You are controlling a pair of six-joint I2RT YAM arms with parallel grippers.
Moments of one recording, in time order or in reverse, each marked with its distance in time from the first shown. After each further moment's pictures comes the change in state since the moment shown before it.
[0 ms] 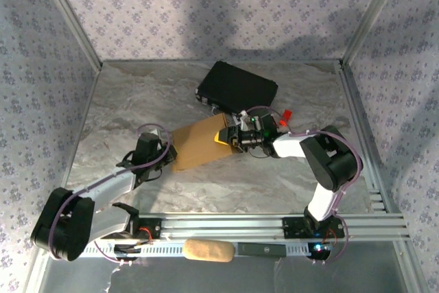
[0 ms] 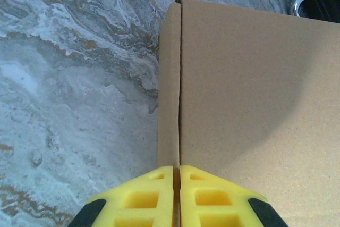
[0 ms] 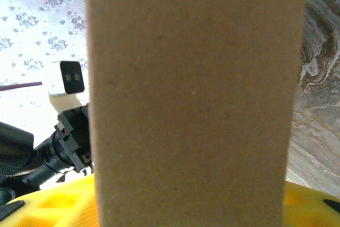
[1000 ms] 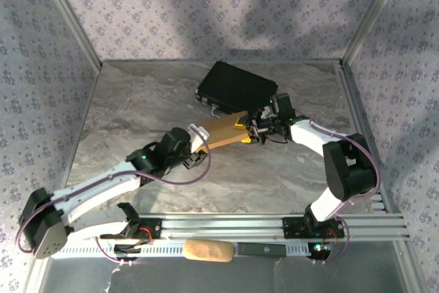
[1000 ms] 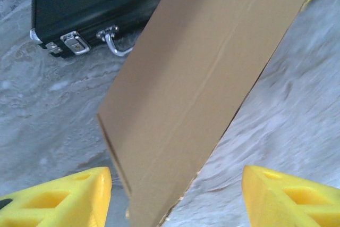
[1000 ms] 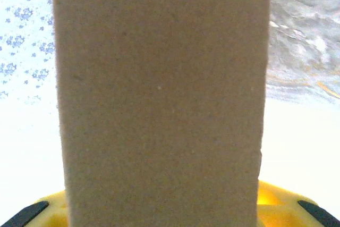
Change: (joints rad) left arm -0.499 -0.035 0.392 -0.388 -0.356 0.958; right arm -0.207 -0.143 0.162 -0.589 -0.095 0.282
